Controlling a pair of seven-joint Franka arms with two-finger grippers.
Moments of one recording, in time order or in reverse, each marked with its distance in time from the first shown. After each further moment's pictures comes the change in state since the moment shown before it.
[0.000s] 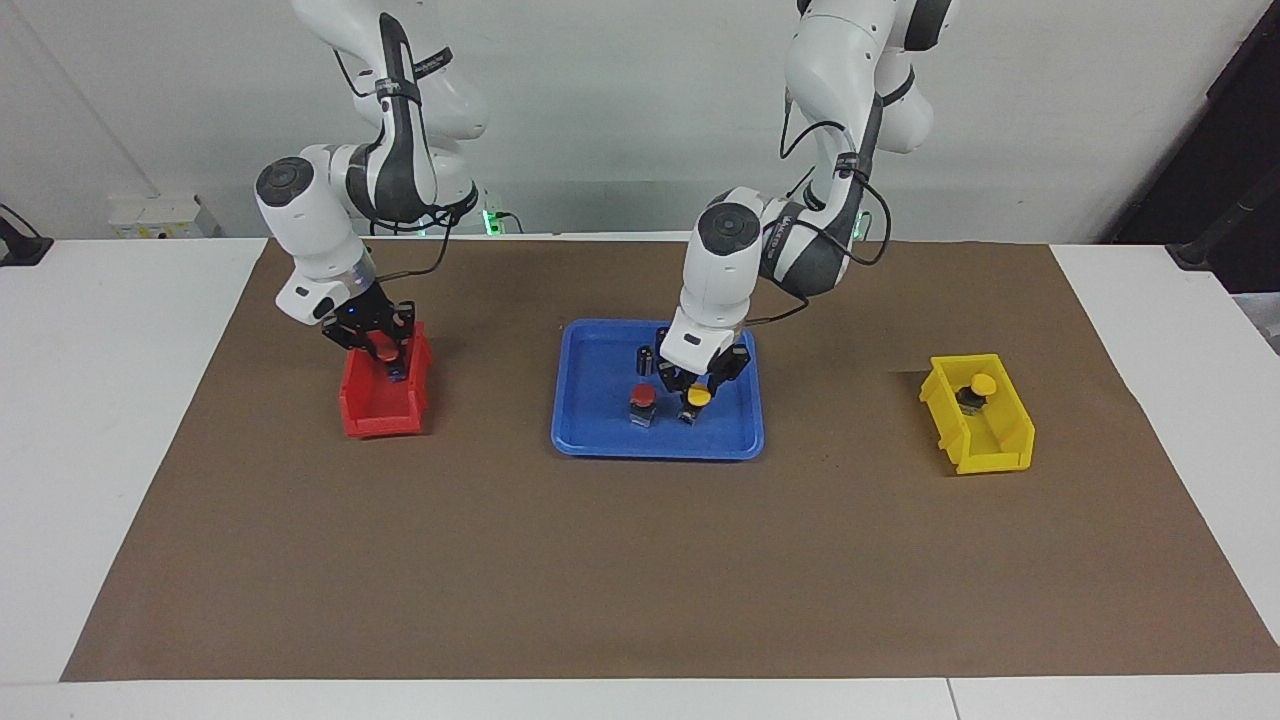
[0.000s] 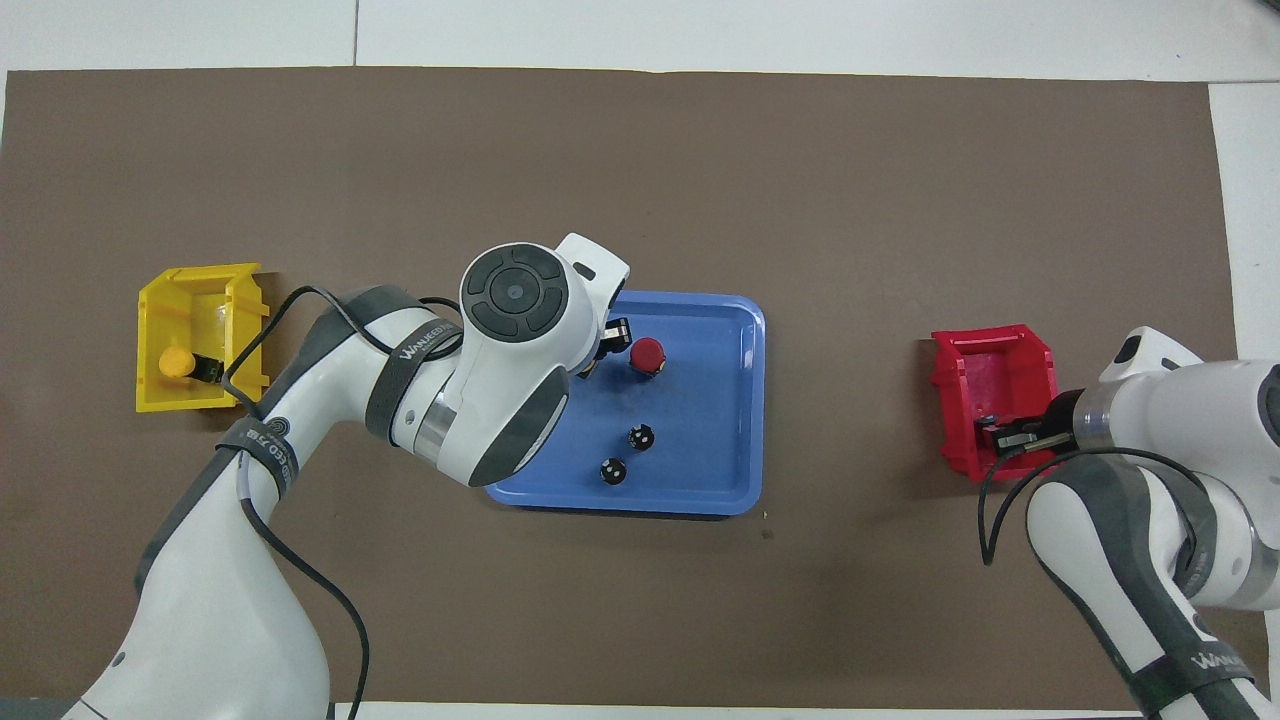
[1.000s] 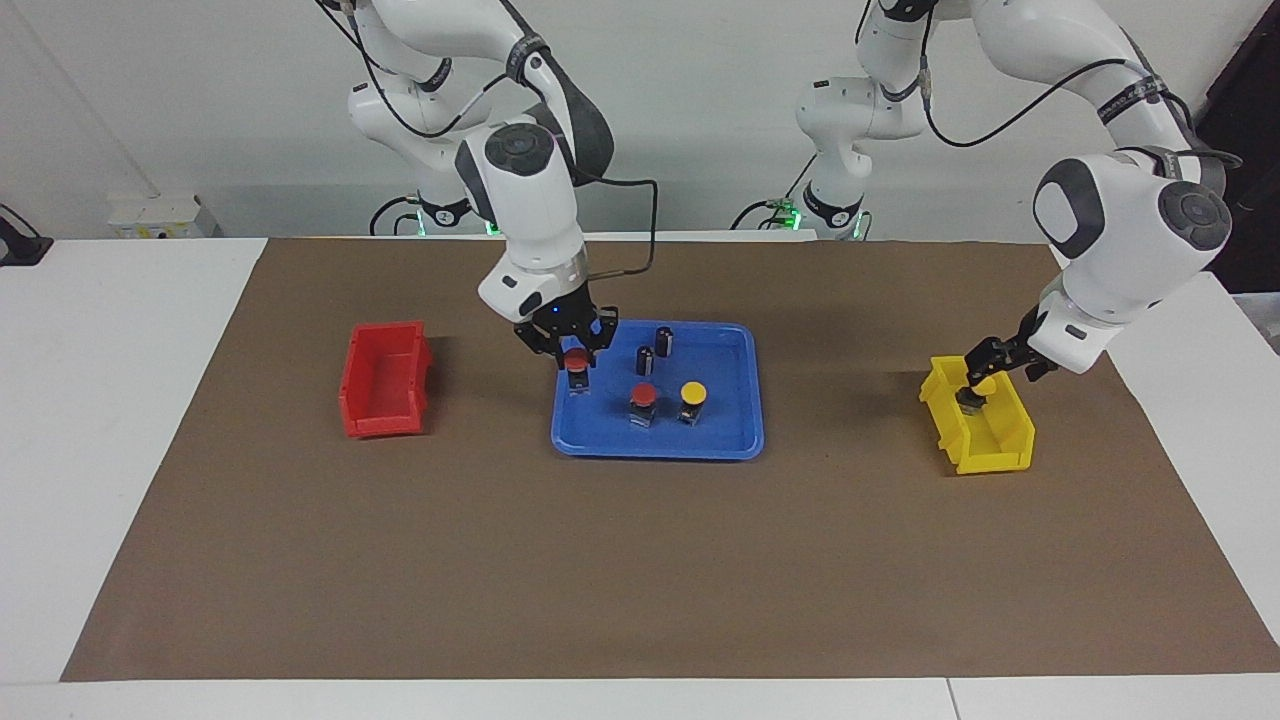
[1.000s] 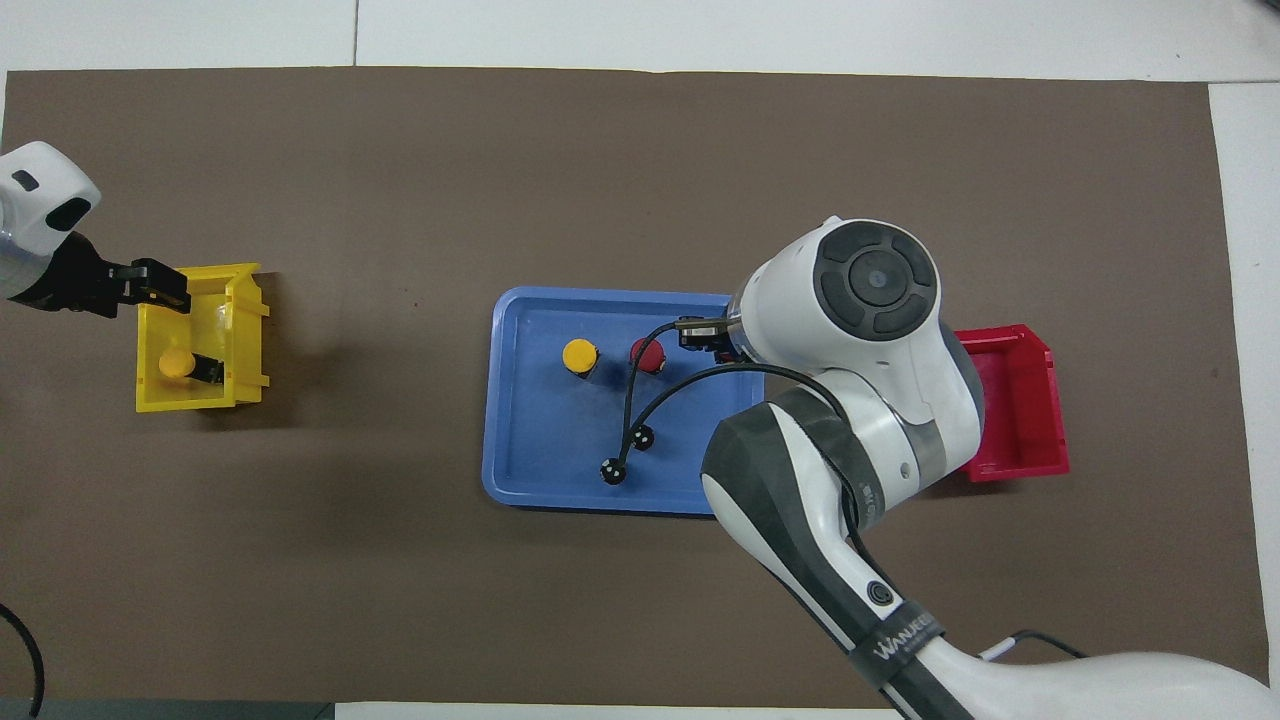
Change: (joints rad) left arm 0.662 -0.172 0.078 -0.081 0.017 -0.137 0.913; right arm 0.531 0.381 0.023 0.575 -0.080 -0.081 0.831
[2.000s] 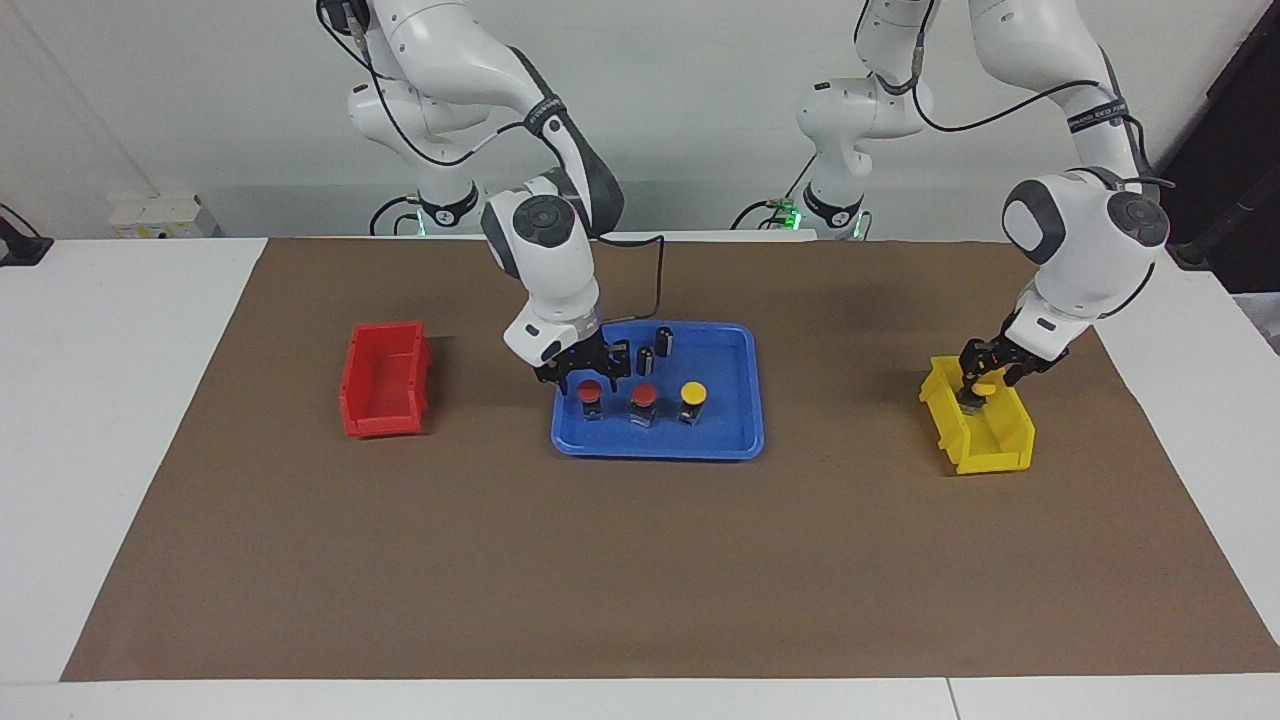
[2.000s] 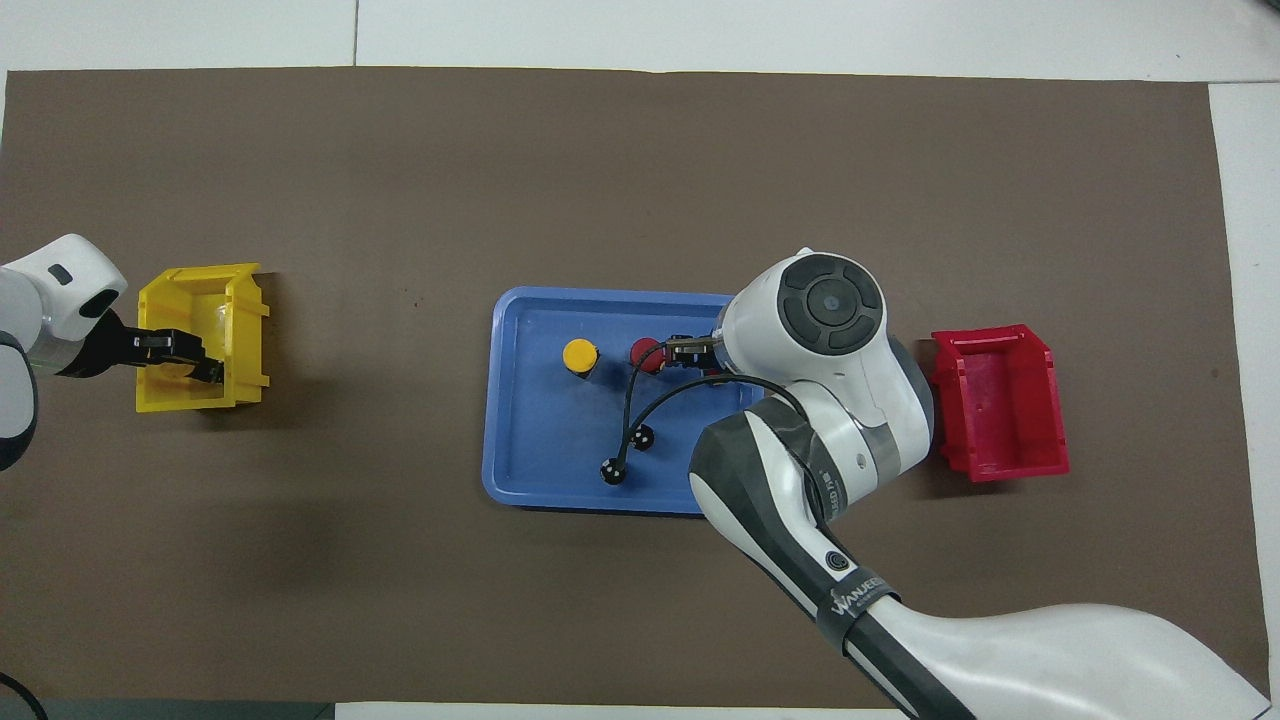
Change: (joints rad) left arm 0.025 -0.093 -0.008 -0.291 0.000 0.253 0.047; right arm 0.007 0.040 -0.012 -0.050 -0.011 0.069 0.008
